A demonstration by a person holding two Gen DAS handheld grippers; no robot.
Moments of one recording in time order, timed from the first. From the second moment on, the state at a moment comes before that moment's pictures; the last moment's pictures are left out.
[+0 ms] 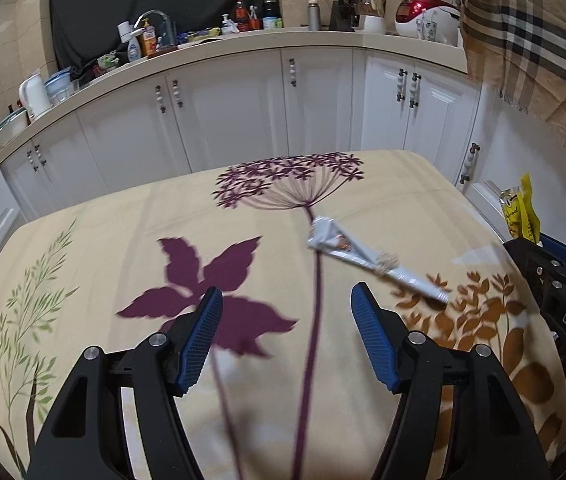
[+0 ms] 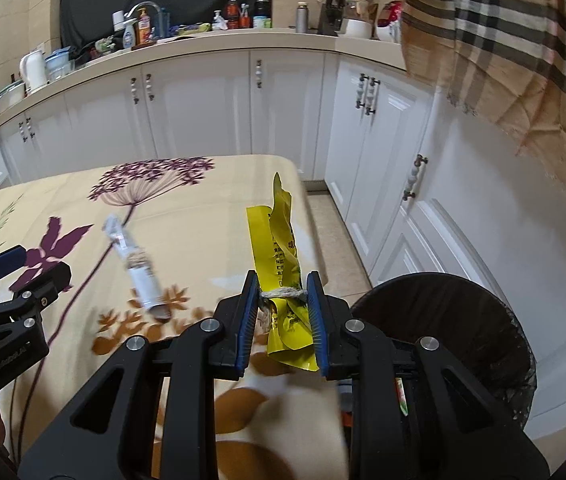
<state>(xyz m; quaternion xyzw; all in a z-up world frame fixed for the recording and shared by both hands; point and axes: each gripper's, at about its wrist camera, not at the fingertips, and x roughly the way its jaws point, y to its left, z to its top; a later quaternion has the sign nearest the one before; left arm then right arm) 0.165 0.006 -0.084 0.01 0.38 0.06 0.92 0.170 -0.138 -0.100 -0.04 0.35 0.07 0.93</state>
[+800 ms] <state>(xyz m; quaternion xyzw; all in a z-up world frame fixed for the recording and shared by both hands) 0.220 -0.033 -0.107 0.04 0.43 0.06 0.90 0.193 -0.168 -0.101 -0.02 0.35 0.08 0.93</state>
